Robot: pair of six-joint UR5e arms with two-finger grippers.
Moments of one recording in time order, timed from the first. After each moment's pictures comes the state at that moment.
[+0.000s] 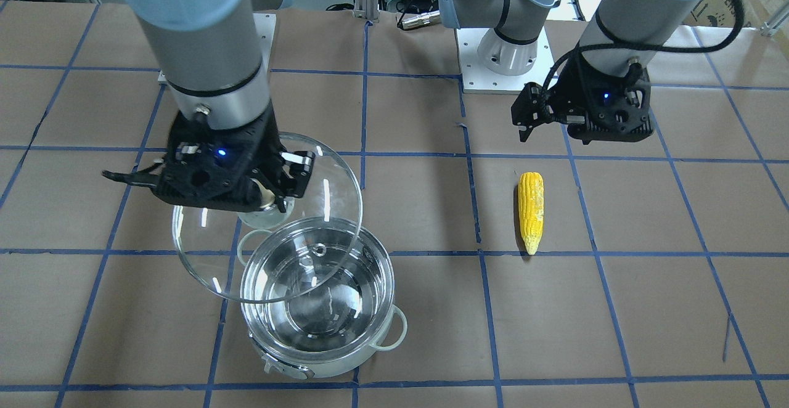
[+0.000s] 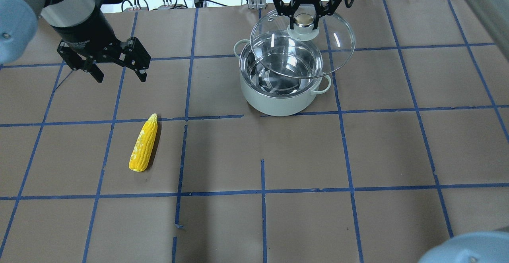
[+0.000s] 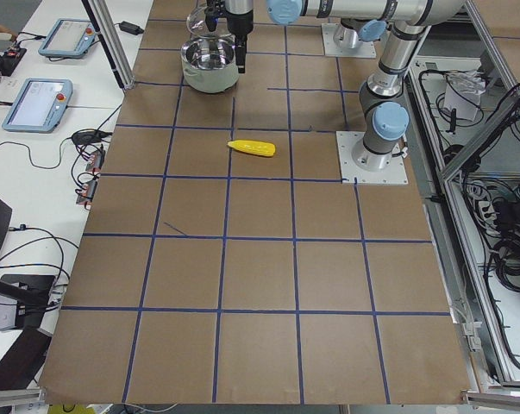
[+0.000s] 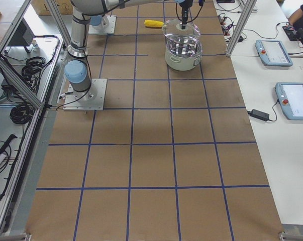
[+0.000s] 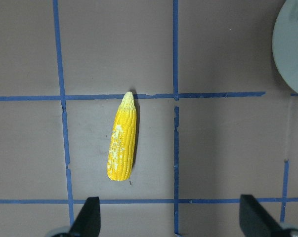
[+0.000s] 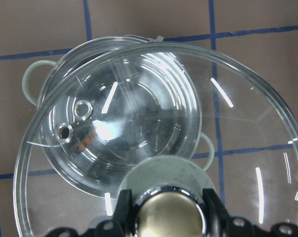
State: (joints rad) left arm -1.49 -1.61 -1.62 -1.56 1.59 0.13; right arm 1.75 -1.23 1.12 -1.51 -1.59 0.28
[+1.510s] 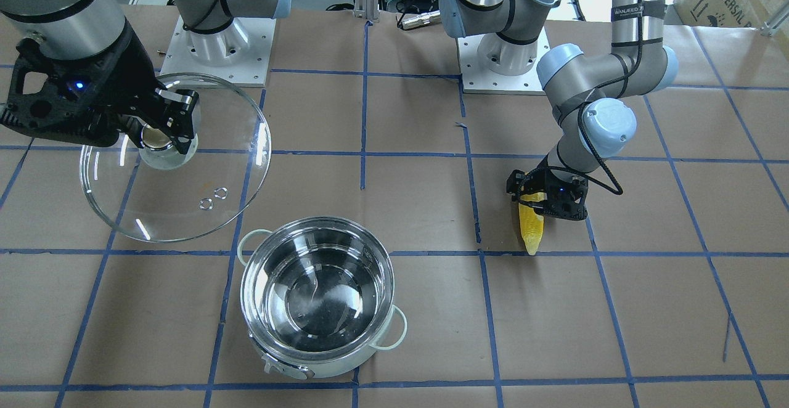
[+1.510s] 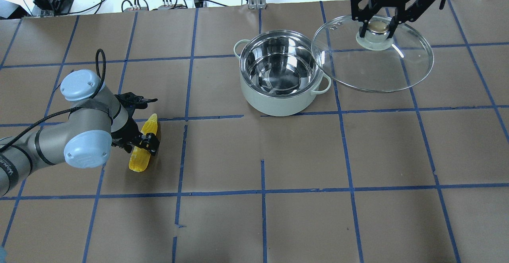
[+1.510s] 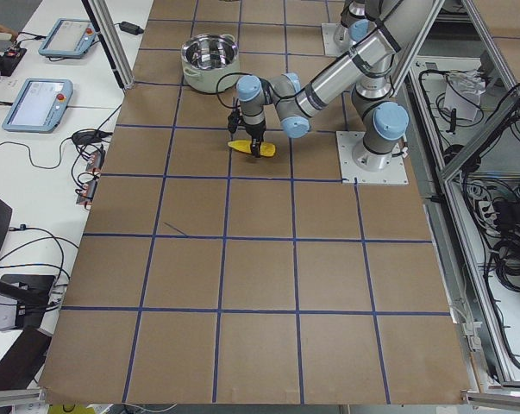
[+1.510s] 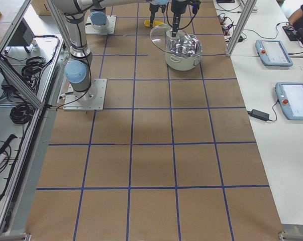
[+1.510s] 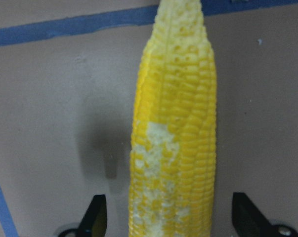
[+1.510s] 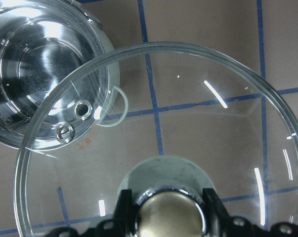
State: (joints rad) left arm -1.32 -1.79 -2.18 -0.87 1.60 0.41; right arm 1.58 -1.39 1.26 -1.39 -1.59 0.15
